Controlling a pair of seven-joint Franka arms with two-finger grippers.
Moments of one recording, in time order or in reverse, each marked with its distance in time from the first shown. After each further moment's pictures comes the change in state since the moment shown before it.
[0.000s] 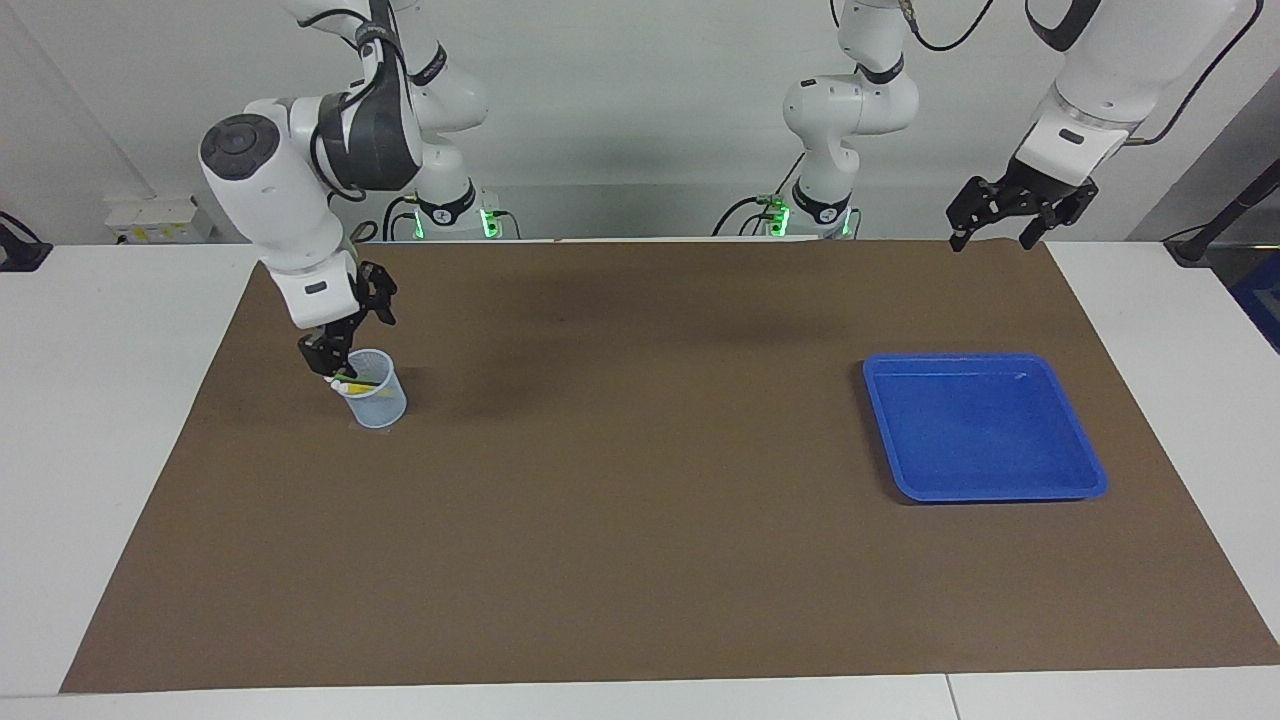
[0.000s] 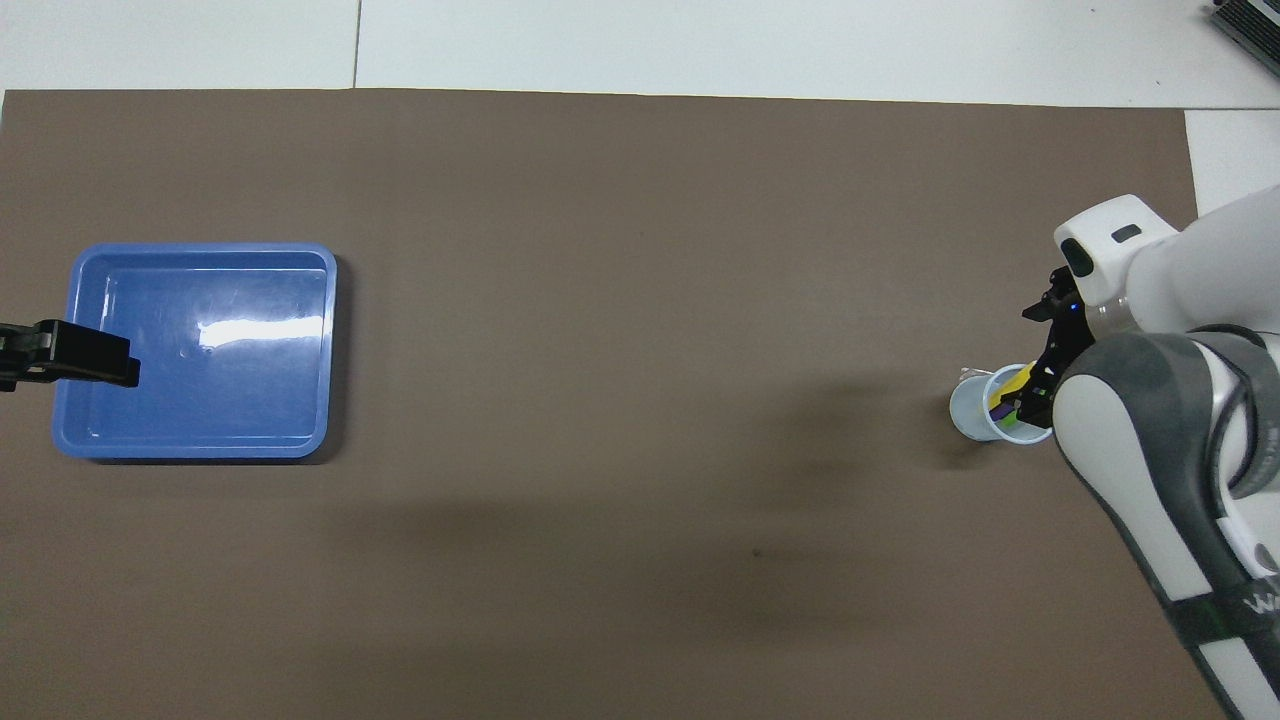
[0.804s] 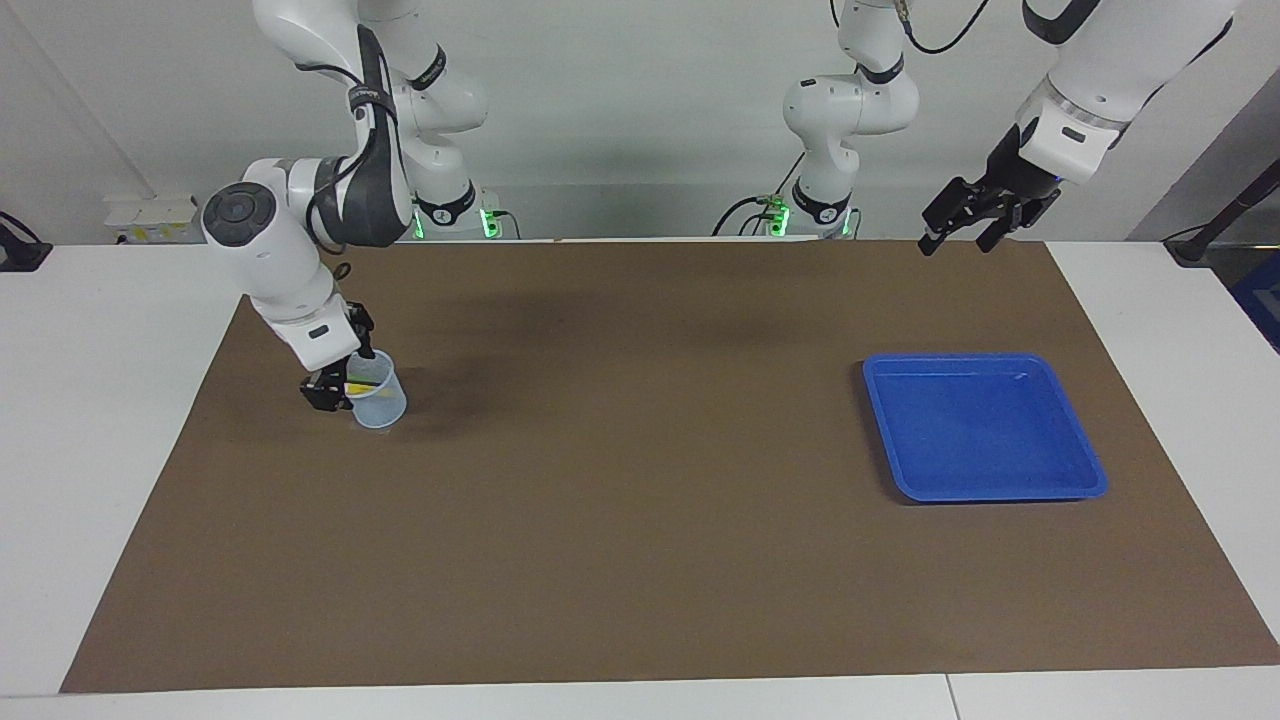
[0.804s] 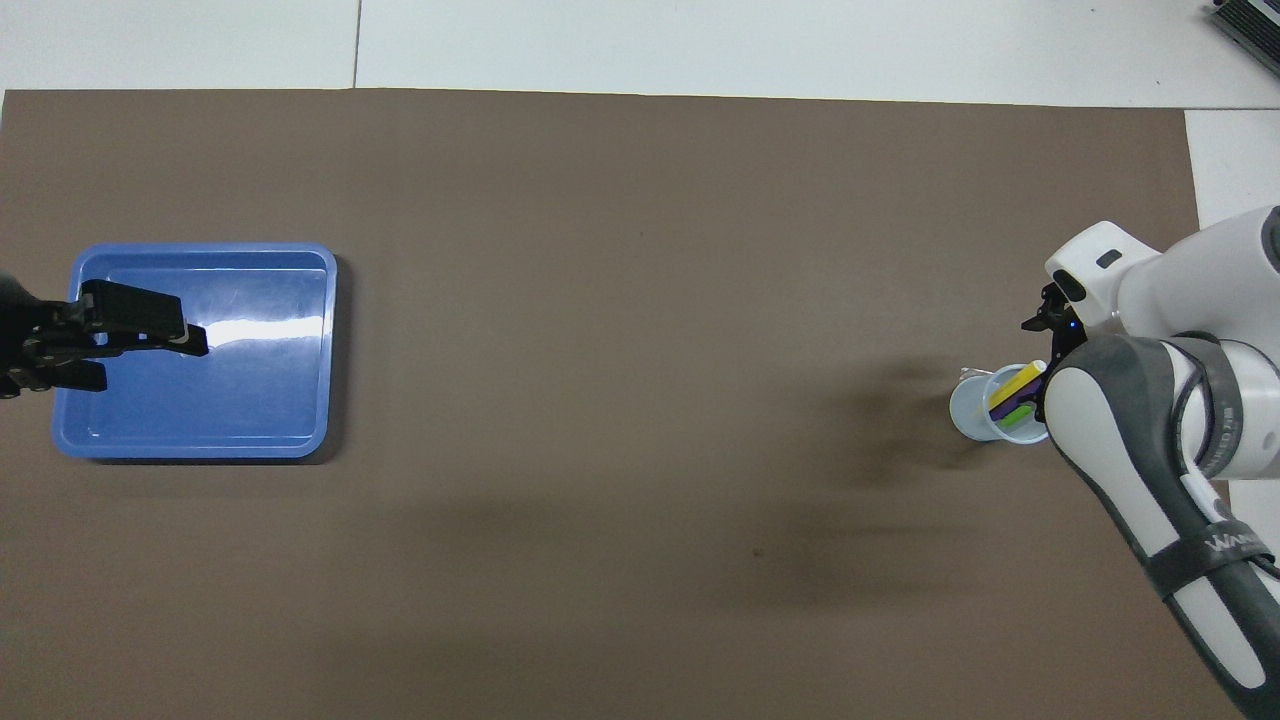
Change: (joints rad) left arm -0.009 -0.013 -0.003 -0.041 -0.261 0.078 -0.294; right arm -0.079 0.047 -0.001 -0.092 -0.020 0.133 -0.191
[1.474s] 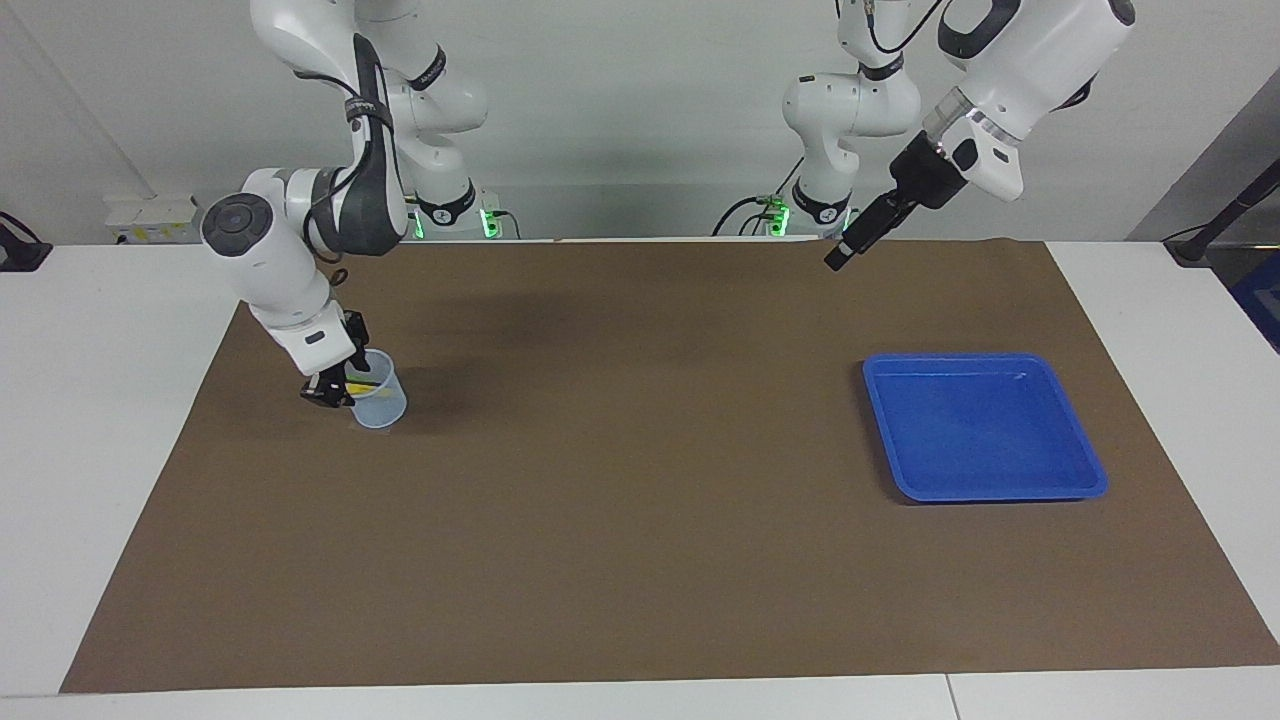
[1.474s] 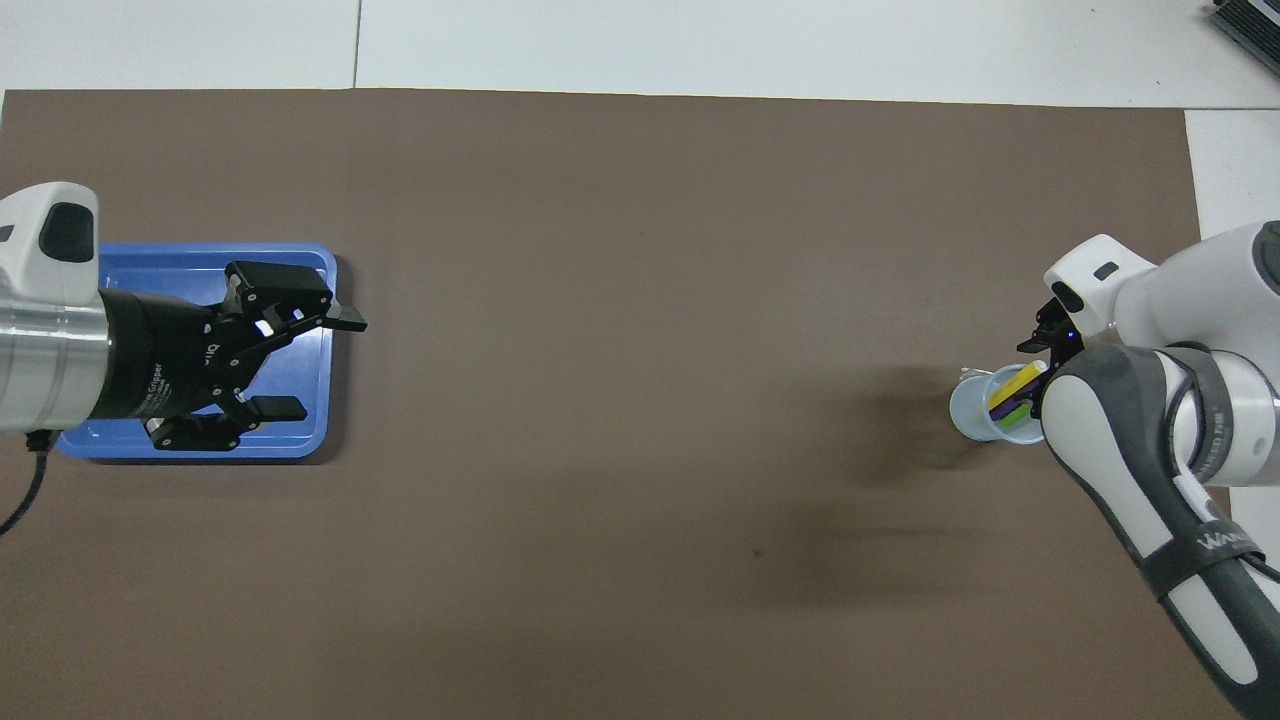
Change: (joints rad) left arm -0.134 -0.102 -0.003 -0.232 -0.280 0.277 -0.521; right arm -0.002 0.001 0.000 -0.028 0.000 0.016 -0.002
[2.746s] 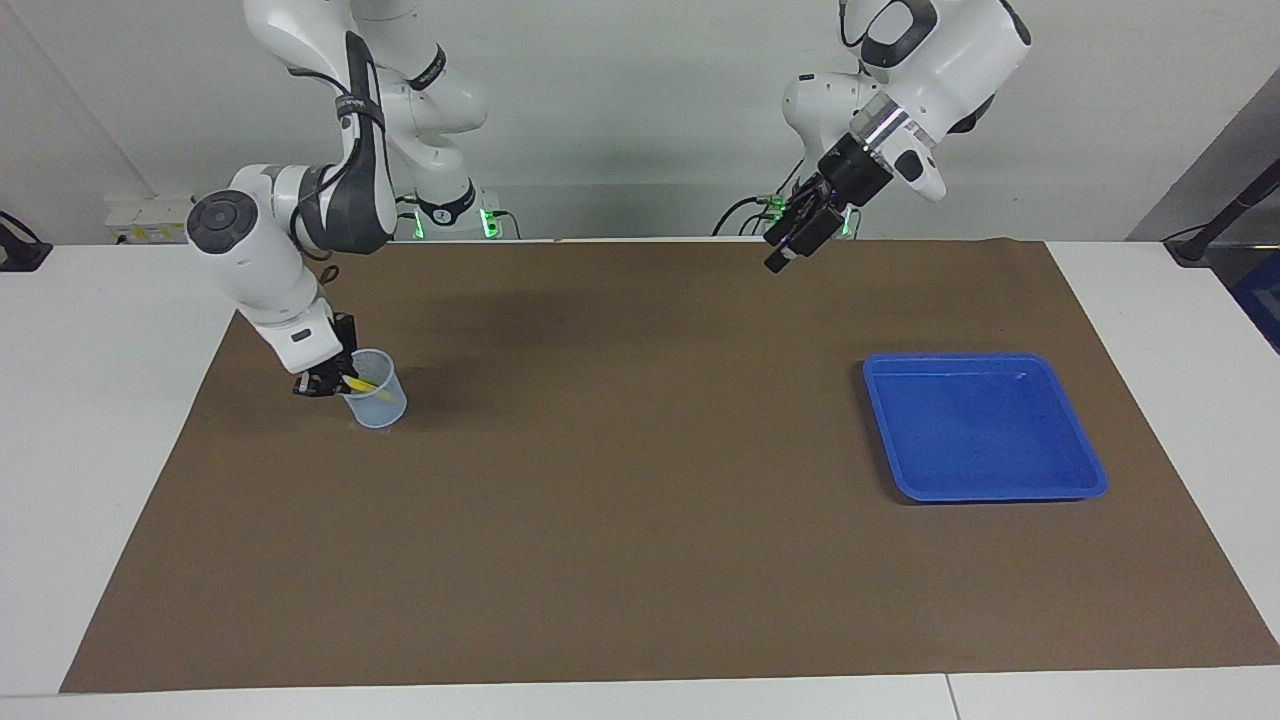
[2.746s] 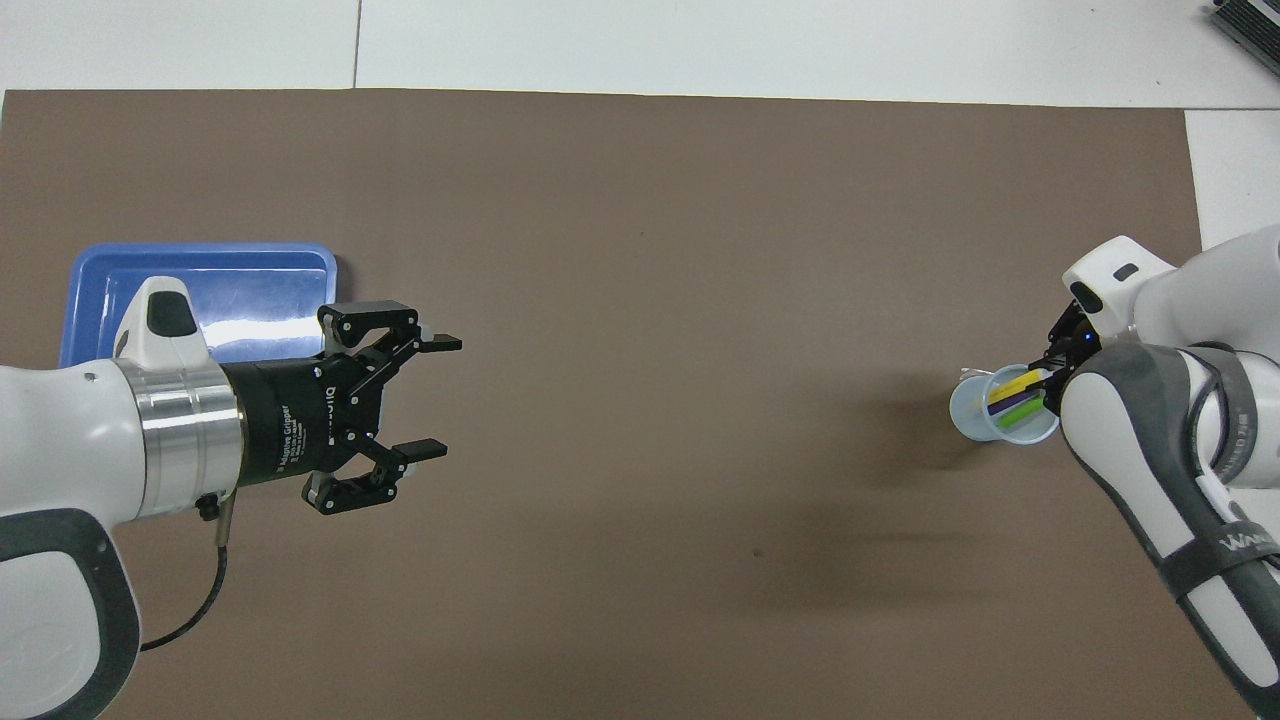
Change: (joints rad) left arm -0.054 -0.106 -0.090 -0.215 -0.176 0.259 -0.404; right arm -0.022 -0.012 -0.001 0.007 0.000 -0.042 0.013
